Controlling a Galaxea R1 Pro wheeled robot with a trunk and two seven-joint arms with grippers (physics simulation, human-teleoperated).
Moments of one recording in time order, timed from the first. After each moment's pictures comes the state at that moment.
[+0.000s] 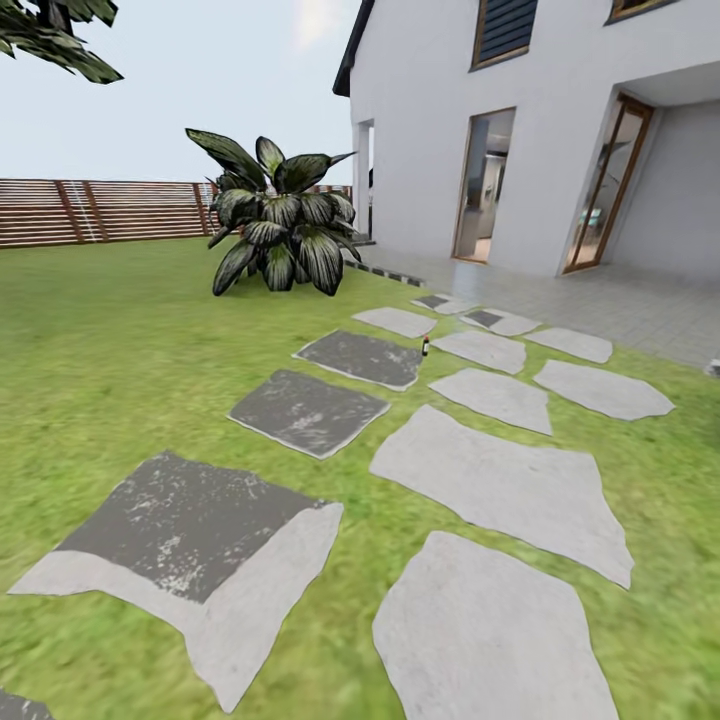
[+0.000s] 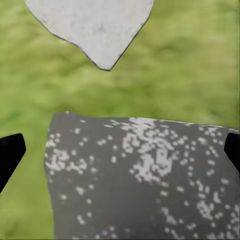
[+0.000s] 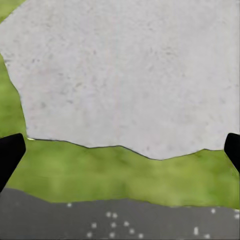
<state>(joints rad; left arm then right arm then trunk) -0.10 0.02 0.06 -0.33 0.00 -0.35 0.01 -0.14 -0.05 0.00 -0.36 0.01 -0.37 0.00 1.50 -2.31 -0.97</state>
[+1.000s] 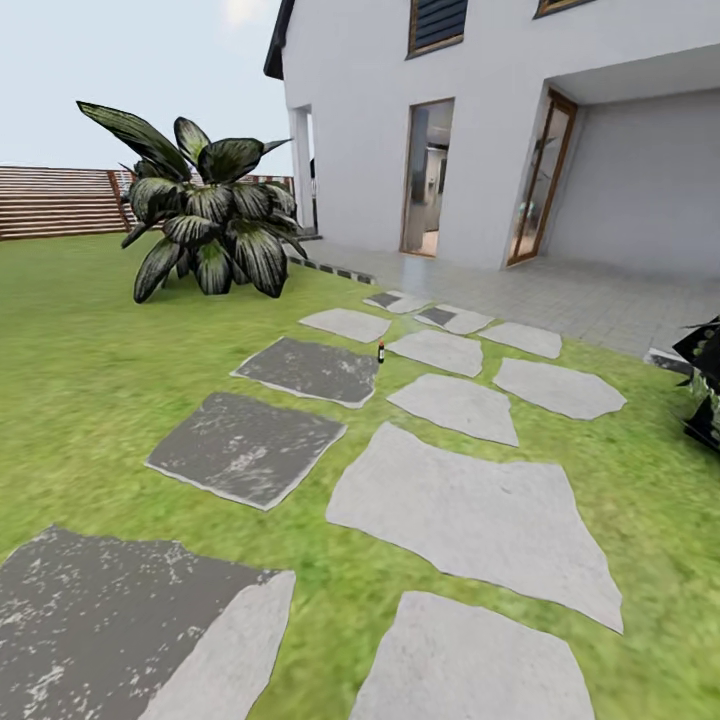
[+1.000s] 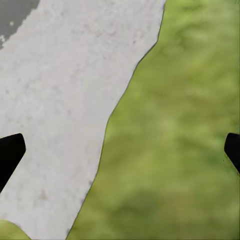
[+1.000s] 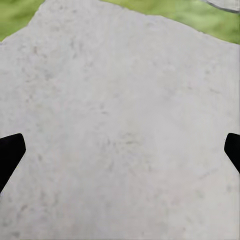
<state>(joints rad) -0.10 0.02 0.06 -0.33 0.00 -0.35 0.01 -0.14 -0.05 0.00 -0.36 0.01 -0.37 0.00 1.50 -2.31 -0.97</state>
